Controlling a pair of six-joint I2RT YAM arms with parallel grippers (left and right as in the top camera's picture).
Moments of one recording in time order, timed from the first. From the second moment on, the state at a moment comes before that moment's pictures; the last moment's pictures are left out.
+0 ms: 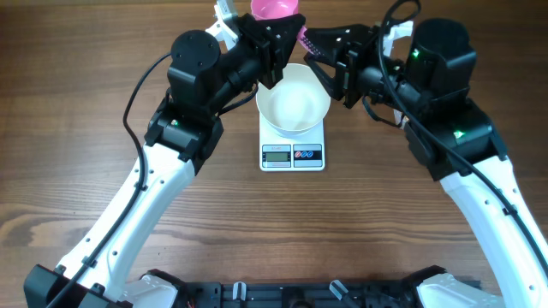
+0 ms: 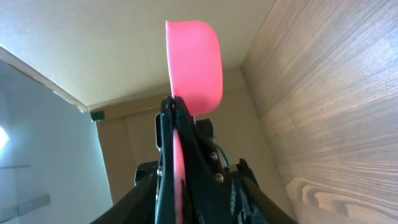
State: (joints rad) left arm -0.44 1.43 1.24 0.20 0.40 -1.70; right arm 0.37 1.33 1.38 -0.30 -0.52 1.62
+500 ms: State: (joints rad) left arm -0.46 1.43 1.24 0.19 0.39 -1.72; right arm 0.37 1.33 1.38 -0.25 -0.47 1.62
